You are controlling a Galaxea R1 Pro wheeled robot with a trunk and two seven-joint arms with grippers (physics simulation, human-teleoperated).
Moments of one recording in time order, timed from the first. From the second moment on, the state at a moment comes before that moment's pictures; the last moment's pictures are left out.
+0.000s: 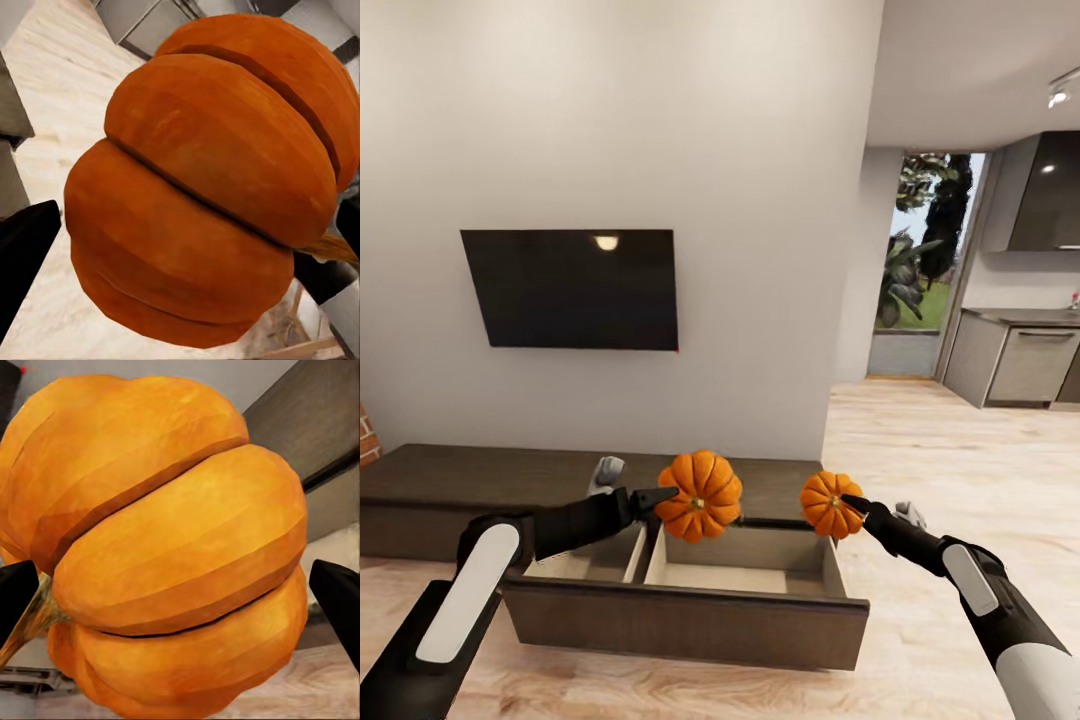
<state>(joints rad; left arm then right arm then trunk) -0.39 0.19 -0.09 -1.59 1.06 1.03 -0.25 -0.59 -0.23 -0.19 -0.72 -0.76 0.62 0.39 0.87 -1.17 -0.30</state>
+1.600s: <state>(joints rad) -0.44 0.18 -0.09 -1.44 1.04 1.05 0.05 -0.64 -0.11 0.15 -0.83 -0.77 0.65 -0.18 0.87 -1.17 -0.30</state>
